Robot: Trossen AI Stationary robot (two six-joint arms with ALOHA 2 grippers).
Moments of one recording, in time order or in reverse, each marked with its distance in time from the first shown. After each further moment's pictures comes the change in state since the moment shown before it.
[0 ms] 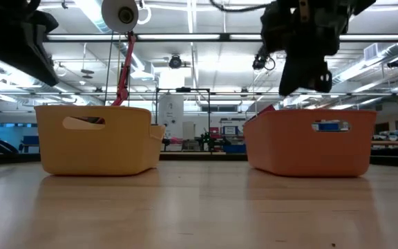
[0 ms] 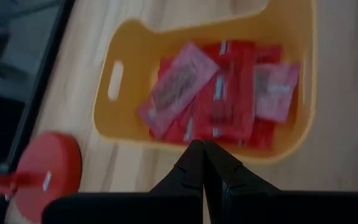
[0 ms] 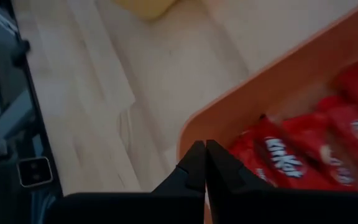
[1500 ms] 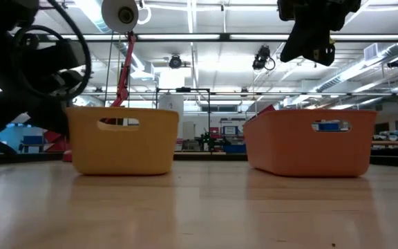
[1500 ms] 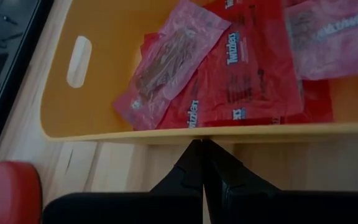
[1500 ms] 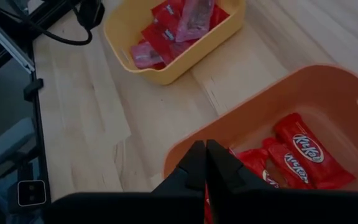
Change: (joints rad) left arm 0.216 0.000 -0.368 0.655 0.006 0.375; right arm -0.007 -0.225 0.000 -0.089 0.178 -0.087
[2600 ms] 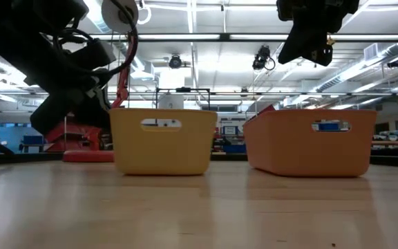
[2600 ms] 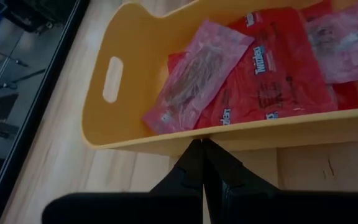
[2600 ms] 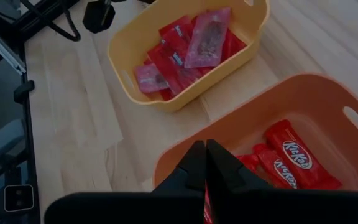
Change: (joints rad) left arm 0.199 0.000 -0.051 0.390 0.062 0.414; right arm -0.012 0.000 0.000 0.000 0.023 -0.030
